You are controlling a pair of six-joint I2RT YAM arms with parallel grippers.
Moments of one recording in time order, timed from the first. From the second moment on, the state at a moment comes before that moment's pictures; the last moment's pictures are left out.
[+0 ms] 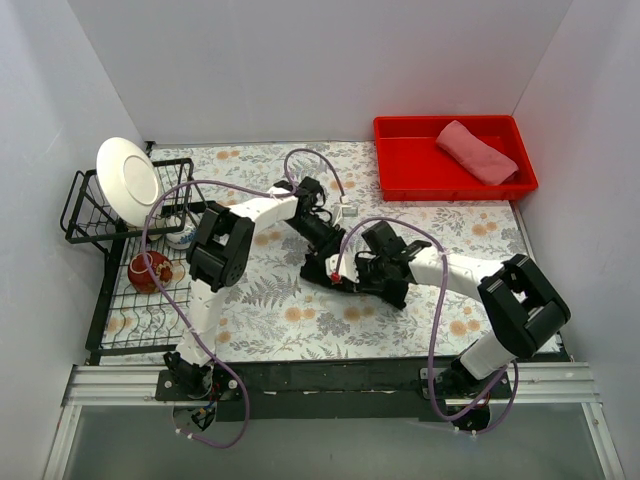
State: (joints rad) left arm -0.55 2.22 1.65 -0.92 1.03 0.43; right arm 0.70 1.54 0.80 -0.30 -0.41 -0.95
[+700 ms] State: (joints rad) left arm -0.22 1.92 1.98 -0.65 0.74 0.17; right arm 0.35 1.66 1.40 -0.61 -0.51 -0.72
